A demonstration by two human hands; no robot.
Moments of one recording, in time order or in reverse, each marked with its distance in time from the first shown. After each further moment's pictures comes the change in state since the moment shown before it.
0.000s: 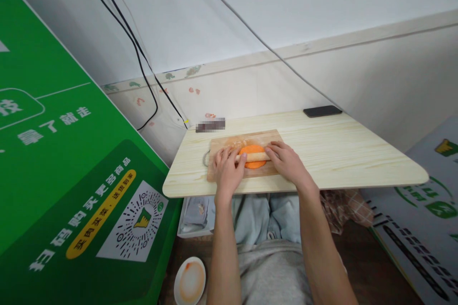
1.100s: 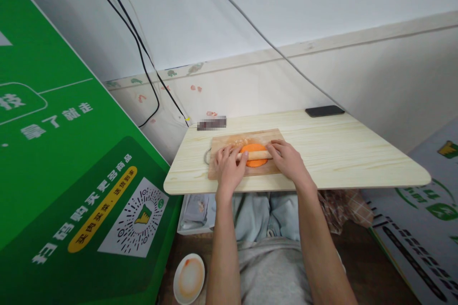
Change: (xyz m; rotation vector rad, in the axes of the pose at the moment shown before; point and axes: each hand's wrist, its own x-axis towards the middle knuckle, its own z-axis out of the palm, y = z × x) left_hand 0.001 0.000 0.003 -0.003 0.000 0.008; right_hand 0.001 -0.007 -0.002 0.036 0.056 0.065
